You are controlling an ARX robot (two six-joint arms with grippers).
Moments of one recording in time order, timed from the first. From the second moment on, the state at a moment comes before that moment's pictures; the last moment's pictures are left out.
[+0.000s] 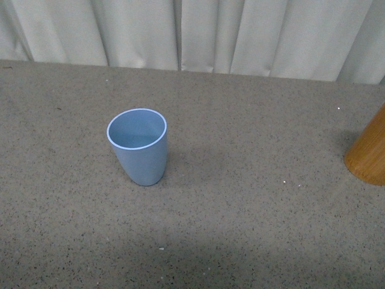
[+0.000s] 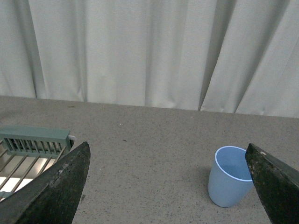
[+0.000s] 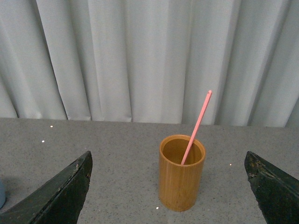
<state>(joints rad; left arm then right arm) 0.00 0.00 0.02 0.00 0.00 0.00 0.00 0.00 0.00 0.00 0.00 0.00</state>
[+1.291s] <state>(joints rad) -0.17 1.07 0.22 0.40 -0.23 -0.74 0.00 0.00 0.00 0.00 0.00 0.00</state>
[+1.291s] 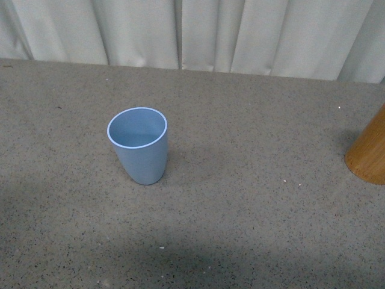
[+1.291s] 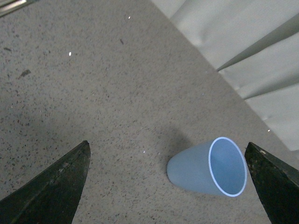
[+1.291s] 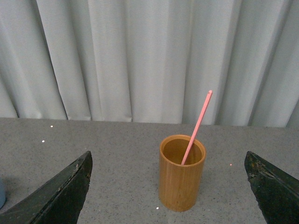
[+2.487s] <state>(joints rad) -0.38 1.67 0.54 0.49 -0.26 -0.79 0.00 0.00 0.00 0.00 0.00 0.00</state>
